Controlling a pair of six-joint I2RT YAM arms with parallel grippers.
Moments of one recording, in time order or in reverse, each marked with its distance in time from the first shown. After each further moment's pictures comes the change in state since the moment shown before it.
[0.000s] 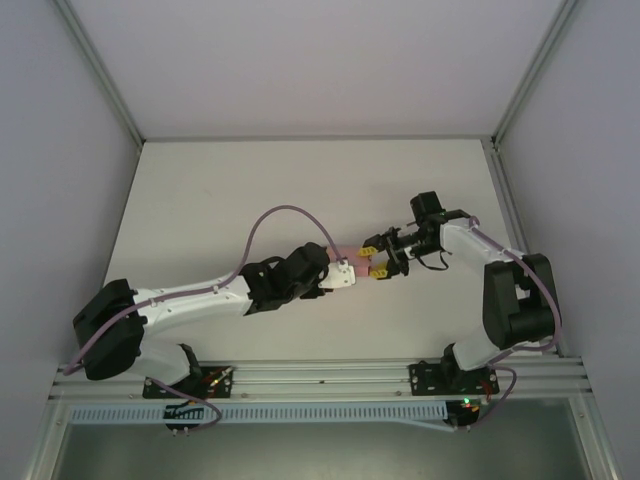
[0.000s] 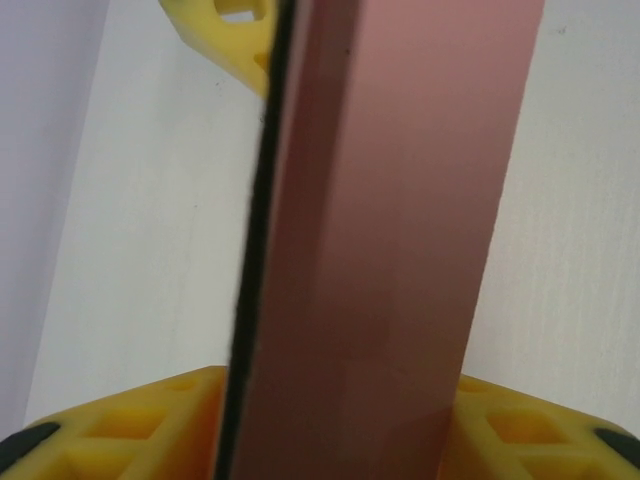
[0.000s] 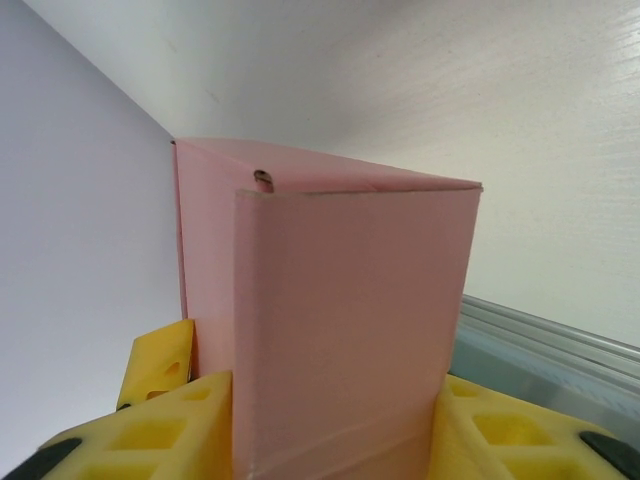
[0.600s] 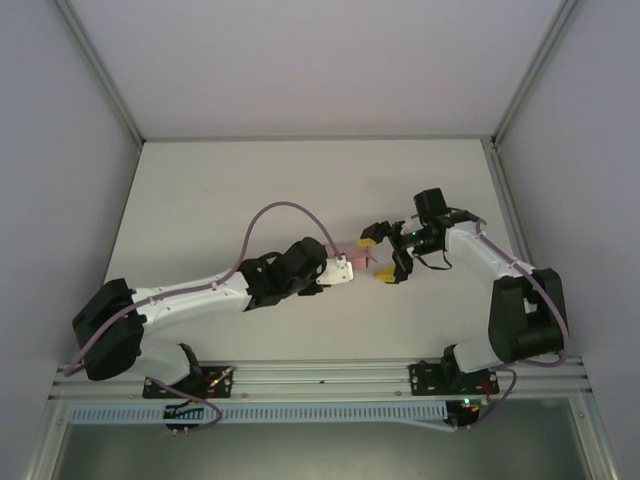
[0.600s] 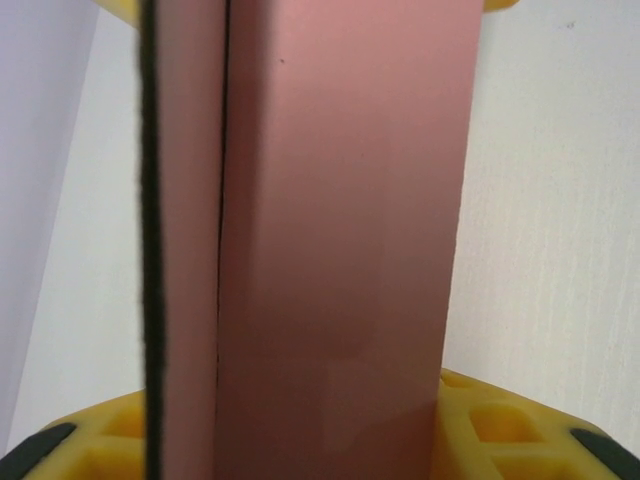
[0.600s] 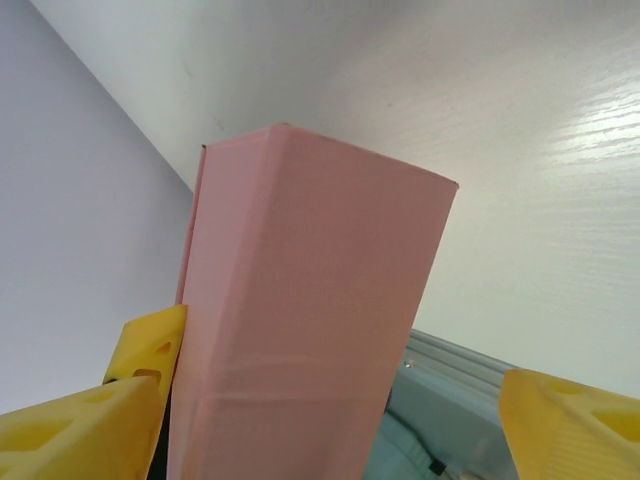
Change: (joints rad) left arm 0.034 0.000 0.014 -0.029 0.043 -0.005; right arm -0.003 -0.091 0.000 0.016 0.124 -0.050
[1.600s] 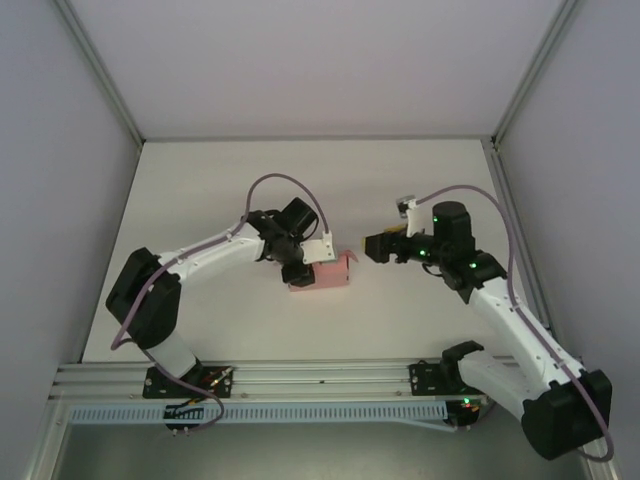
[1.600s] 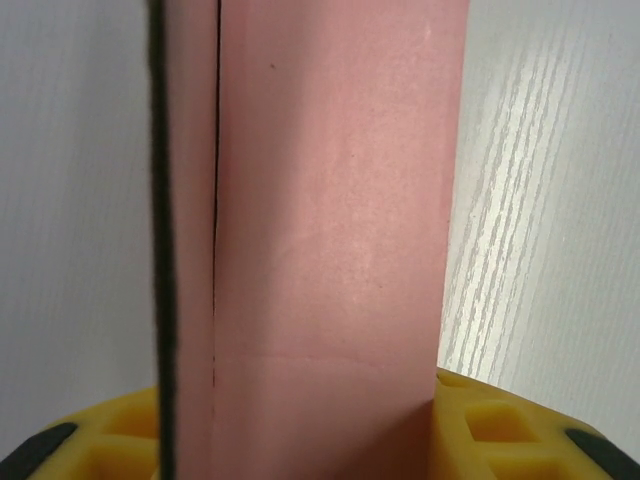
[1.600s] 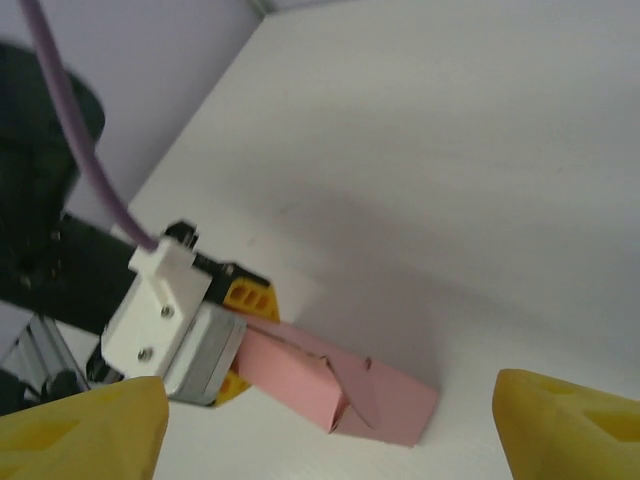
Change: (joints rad) left arm 0.274 0.253 0.317 -0.564 0.467 -0.018; right arm 0.142 -0.485 -0.187 0.390 0.377 -0.666
